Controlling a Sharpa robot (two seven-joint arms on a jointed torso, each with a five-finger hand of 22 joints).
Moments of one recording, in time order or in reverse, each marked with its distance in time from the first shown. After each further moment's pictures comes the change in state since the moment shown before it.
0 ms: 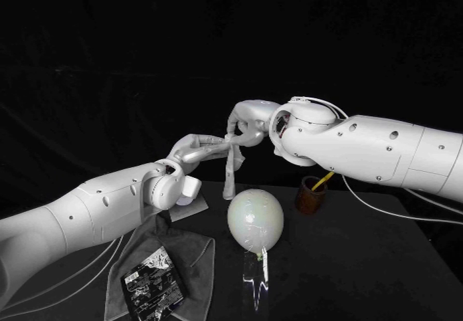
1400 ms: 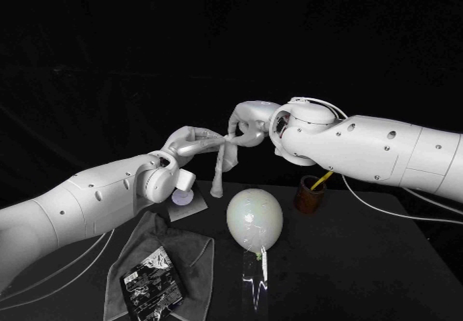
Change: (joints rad) left arm 0.037 -0.020 0.009 0.000 -0.092 -0.001 -0.034; left_hand -0.023 0.040 0.145 0.028 -0.008 0.018 0.003 0.172 0.084 0.063 -0.014 -0.042 -0.004 0.021 -0.014 0.004 0.029 0.000 0.006 0.002 -0.020 -0.001; right arm -0.004 -0.001 -0.004 -0.015 -0.001 0.005 0.001; right_hand -0.002 -0.002 -0.001 0.001 -0.001 0.000 0.000 -0.001 0.000 0.003 -0.005 -0.002 0.001 0.000 0.000 0.000 0.000 0.000 0.000 0.000 0.005 0.000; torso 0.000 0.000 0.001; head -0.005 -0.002
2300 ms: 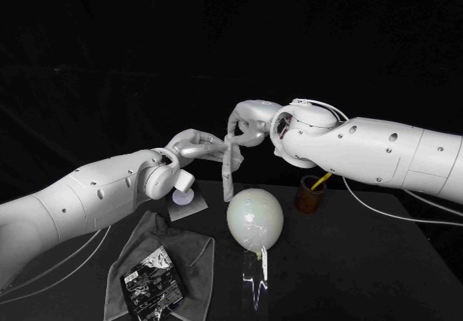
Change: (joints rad) left arm 0.013 0.007 0.002 -0.012 -0.093 0.026 -0.129; left_hand -0.024 -0.024 0.068 0.034 -0.005 -0.081 0.008 0.067 0.071 0.067 -0.020 -0.032 0.000 0.224 -0.052 0.066 0.037 0.065 0.232 -0.010 0.086 0.032; right arm -0.005 -0.007 -0.003 0.014 0.001 -0.049 0.014; right_hand 0.003 0.002 -0.002 0.000 0.000 0.002 -0.002 -0.001 0.000 -0.003 0.001 0.004 0.000 0.000 0.000 -0.003 -0.001 0.000 0.001 -0.001 0.000 -0.001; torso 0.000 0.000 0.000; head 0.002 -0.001
